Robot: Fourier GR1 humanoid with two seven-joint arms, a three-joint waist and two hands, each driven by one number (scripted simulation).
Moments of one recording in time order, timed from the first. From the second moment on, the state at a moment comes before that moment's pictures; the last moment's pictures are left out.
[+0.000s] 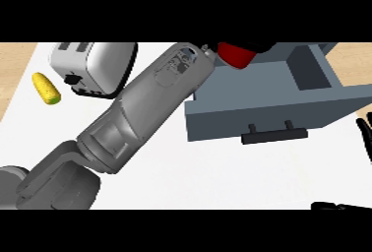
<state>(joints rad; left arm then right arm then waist) -1.47 0.00 -0.50 -0.42 0.45 0.63 0.02 0.15 -0.04 -0.26 -2.11 -0.08 0.20 0.12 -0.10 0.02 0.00</state>
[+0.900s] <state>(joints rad) -1.43 0.00 -0.62 -0.36 0.52 0.74 -0.04 0.10 -0.05 -0.25 -2.11 -0.08 0.20 0.13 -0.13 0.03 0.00</state>
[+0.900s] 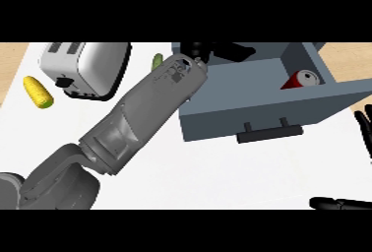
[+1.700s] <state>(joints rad) -1.41 0.00 -0.63 -0.41 0.65 0.80 -0.08 0.08 -0.14 -0.20 -2.21 0.15 0.20 0.07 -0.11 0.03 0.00</state>
